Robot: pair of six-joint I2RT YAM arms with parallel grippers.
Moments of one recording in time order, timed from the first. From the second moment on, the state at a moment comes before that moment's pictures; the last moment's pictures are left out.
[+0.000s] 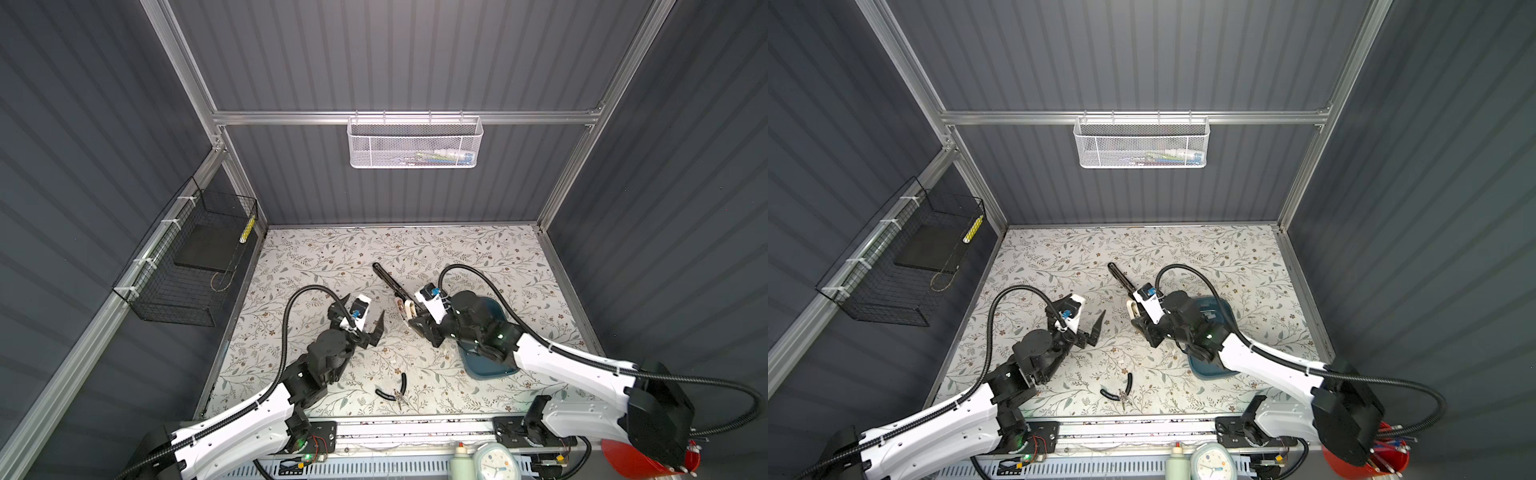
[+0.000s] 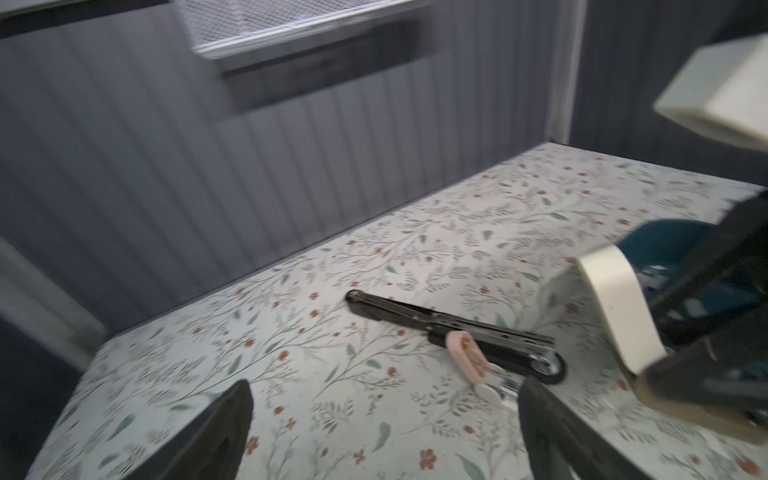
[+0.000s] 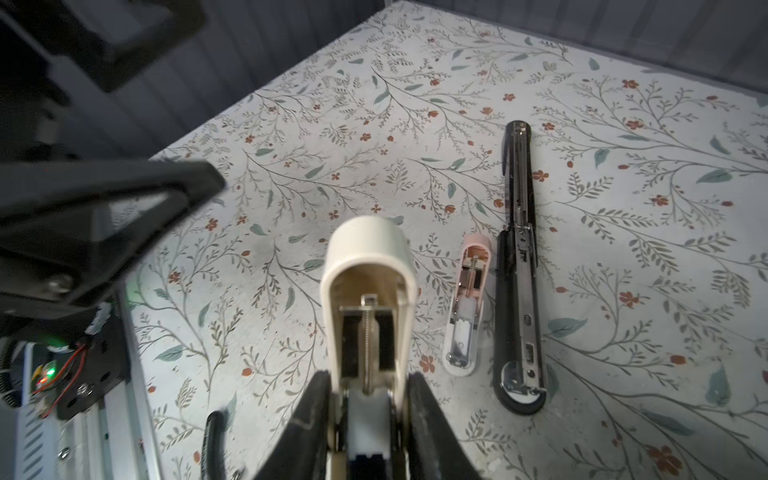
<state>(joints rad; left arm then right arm) -0.92 0.74 0.34 0.31 -0.60 0.15 0.84 1.32 0.78 -0.04 -0.12 0.12</state>
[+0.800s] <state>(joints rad) -0.92 0.67 0.34 0.37 -0.89 0.03 0.97 1.80 1.14 -0.27 0.10 0.41</state>
